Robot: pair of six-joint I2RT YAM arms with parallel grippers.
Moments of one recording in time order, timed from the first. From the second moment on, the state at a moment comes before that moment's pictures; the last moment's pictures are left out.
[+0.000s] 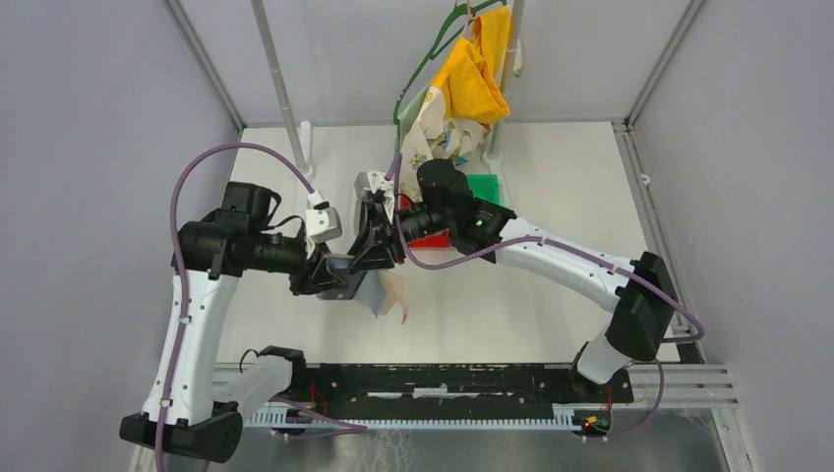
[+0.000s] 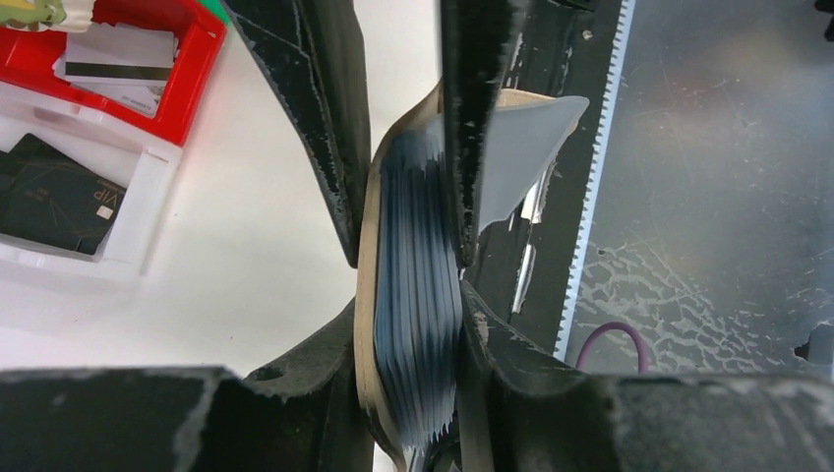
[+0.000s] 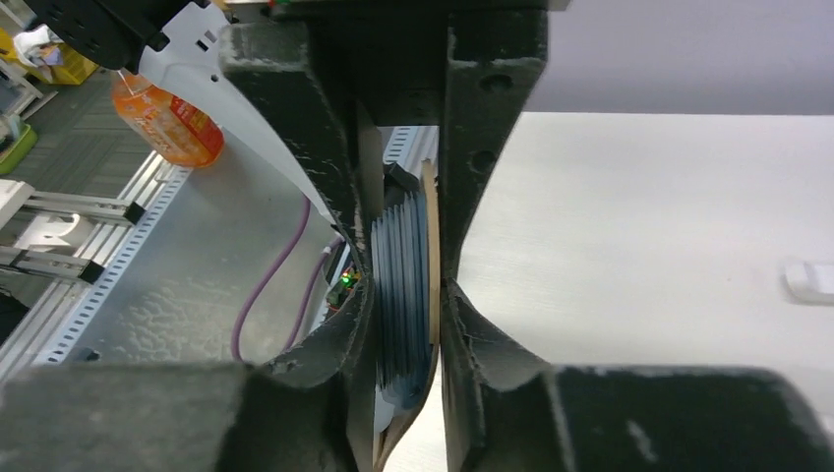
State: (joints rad) left arm -0.15 1.01 1.35 -1.47 0.93 0.87; right arm 0.96 1.61 1.41 0.04 -0.89 0.08
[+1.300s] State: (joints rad) left arm -0.16 1.00 1.31 -1.40 1.25 0.76; right arm 0.85 1.50 1.18 0.62 -0.98 0.58
